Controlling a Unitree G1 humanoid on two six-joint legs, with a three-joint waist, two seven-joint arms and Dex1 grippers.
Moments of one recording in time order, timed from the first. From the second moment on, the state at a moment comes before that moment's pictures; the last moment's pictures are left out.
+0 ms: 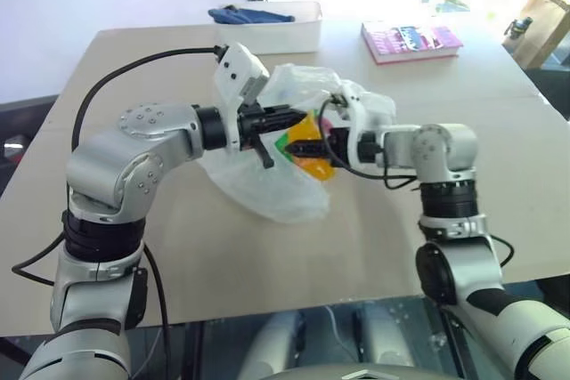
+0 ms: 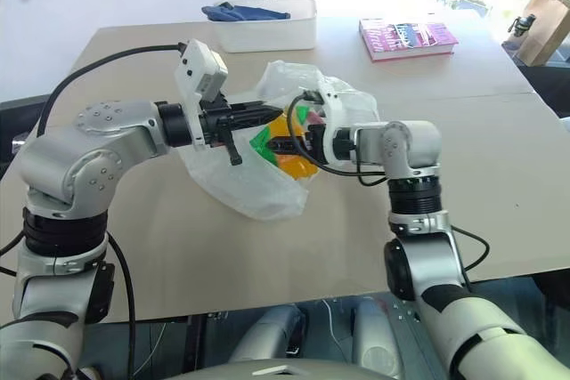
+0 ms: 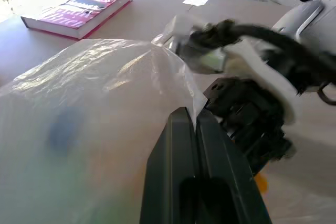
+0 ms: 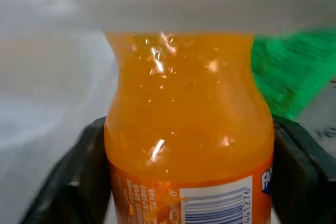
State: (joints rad) left arm -0.73 0.70 0.00 -0.35 -0.63 0.95 -0.73; right arm -0.95 0.04 -0.12 0.27 0.43 1.26 0.54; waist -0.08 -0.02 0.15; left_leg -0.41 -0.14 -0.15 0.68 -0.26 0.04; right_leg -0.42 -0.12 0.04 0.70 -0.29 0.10
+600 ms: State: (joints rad) left arm -0.79 0.74 0.20 -0.18 -0.73 1.06 -0.68; right arm -0.74 0.01 0.10 -0.12 0.49 0.98 0.46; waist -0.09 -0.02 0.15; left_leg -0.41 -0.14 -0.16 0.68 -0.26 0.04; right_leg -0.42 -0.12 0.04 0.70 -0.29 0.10
